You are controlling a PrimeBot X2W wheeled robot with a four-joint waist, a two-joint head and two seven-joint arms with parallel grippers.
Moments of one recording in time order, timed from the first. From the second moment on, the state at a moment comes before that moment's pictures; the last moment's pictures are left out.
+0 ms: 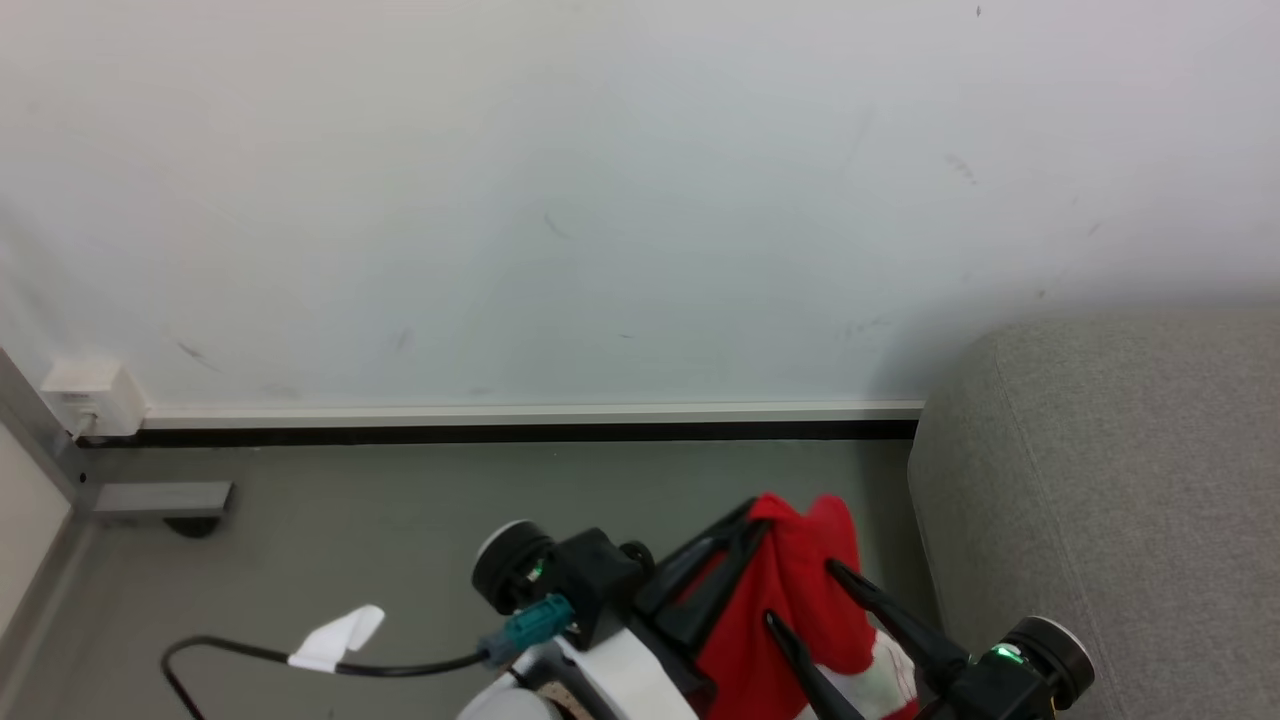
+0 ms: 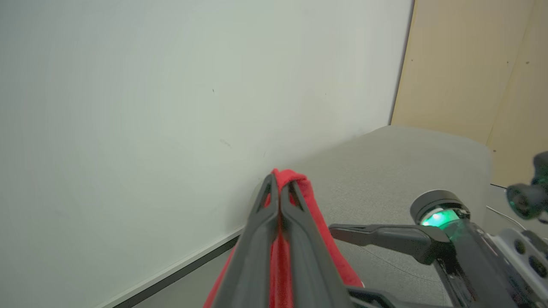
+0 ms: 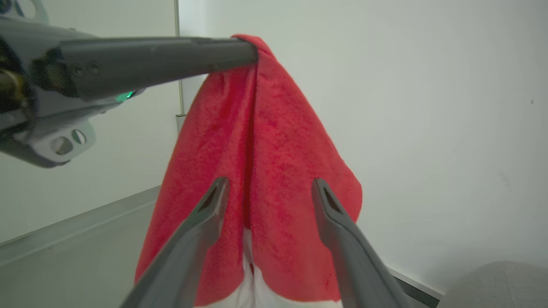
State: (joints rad) left arm -0.37 0.19 -0.70 0.06 -0.37 -0.04 -0.11; right arm -0.15 -0.23 0.59 0.12 0.31 0.13 -0.21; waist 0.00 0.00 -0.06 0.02
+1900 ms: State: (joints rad) left arm -0.39 0.10 -0.87 0.26 -0.39 -0.08 -0.22; right arm -0.06 -0.30 0.18 -0.09 0.35 0.13 -0.21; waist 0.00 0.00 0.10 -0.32
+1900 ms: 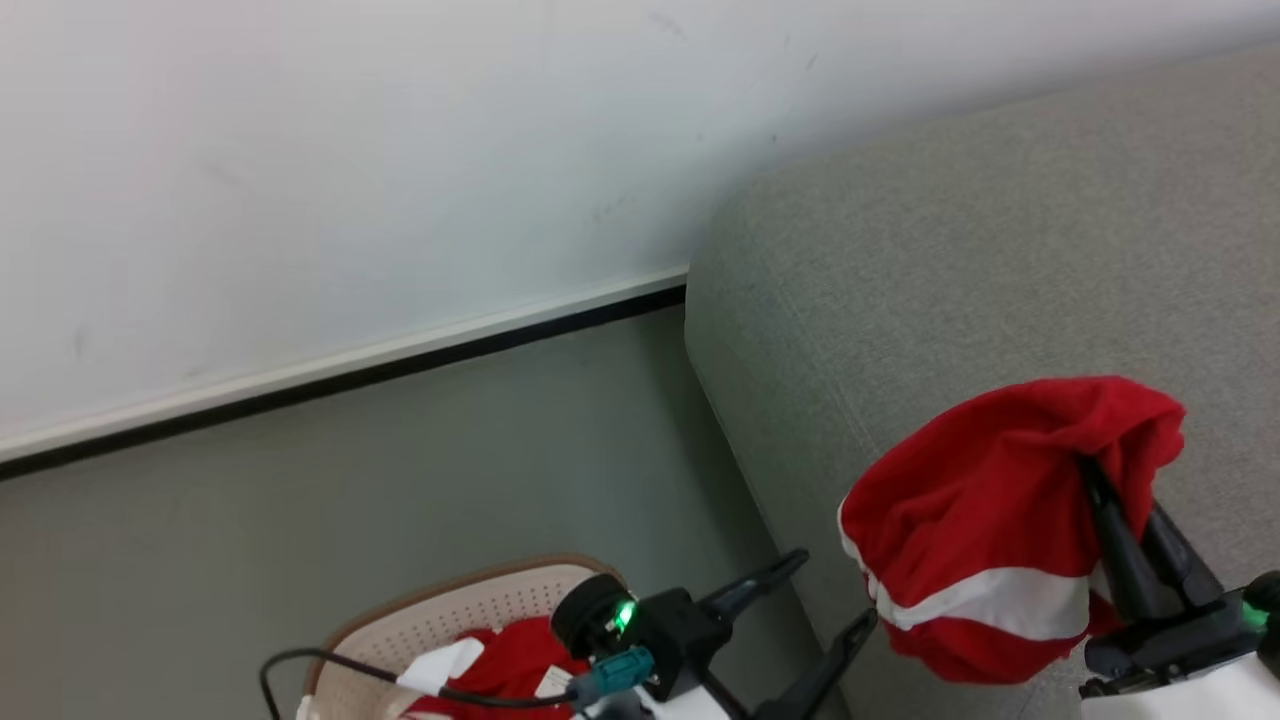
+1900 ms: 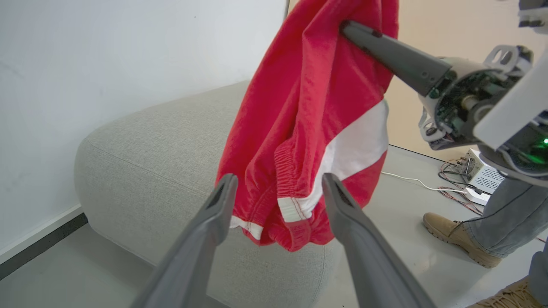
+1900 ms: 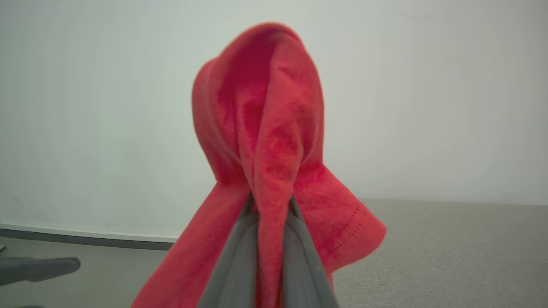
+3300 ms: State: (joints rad) left arm -0.87 0.14 -0.80 0.25 -0.27 -0.08 -0.21; right arm -1.14 -0.52 -0.41 0.72 0.04 0.13 0.00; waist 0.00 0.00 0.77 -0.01
